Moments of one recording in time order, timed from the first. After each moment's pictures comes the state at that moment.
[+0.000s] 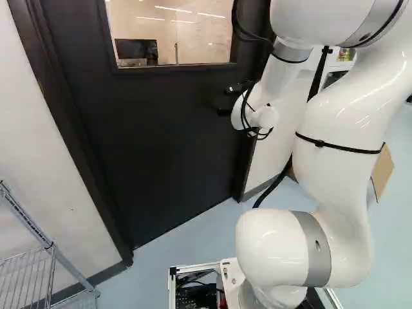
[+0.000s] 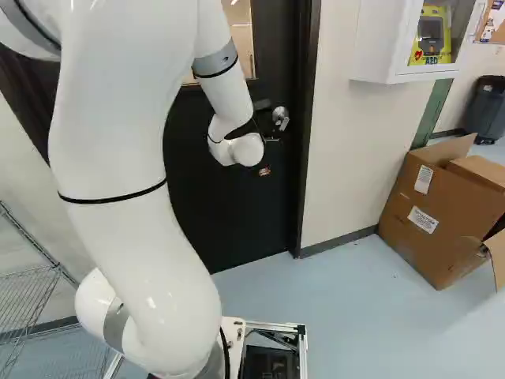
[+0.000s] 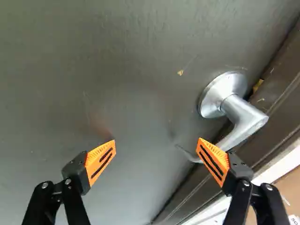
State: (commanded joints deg) arm -13.1 -13.8 -42.9 -21.5 47.6 0.0
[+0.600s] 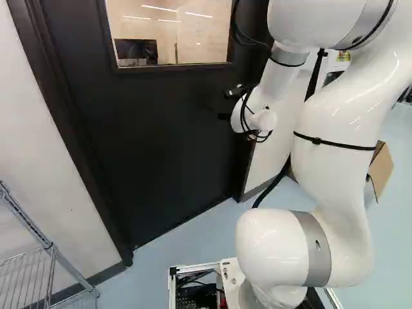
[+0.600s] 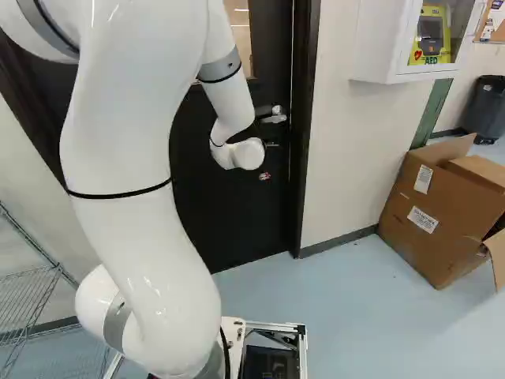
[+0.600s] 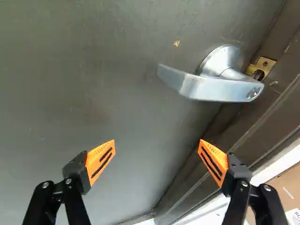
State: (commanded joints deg) arm -13.1 -15.3 -42.9 -21.5 47.6 0.0
